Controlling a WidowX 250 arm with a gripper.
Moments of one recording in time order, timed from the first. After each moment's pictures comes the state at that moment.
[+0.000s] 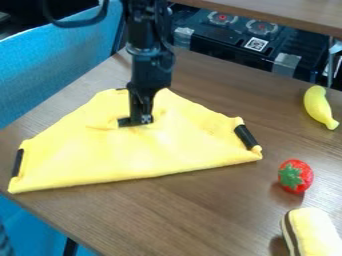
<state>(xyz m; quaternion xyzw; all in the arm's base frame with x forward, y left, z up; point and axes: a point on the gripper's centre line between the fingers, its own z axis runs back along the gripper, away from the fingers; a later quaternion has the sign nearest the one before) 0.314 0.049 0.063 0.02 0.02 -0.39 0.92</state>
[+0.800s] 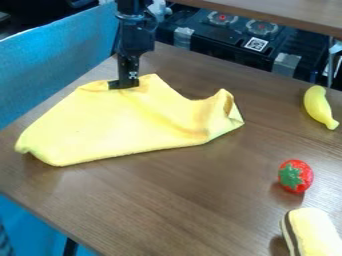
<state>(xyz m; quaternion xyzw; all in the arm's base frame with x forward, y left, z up) 0.376 0.119 0.062 0.02 0.04 -0.37 0.93</state>
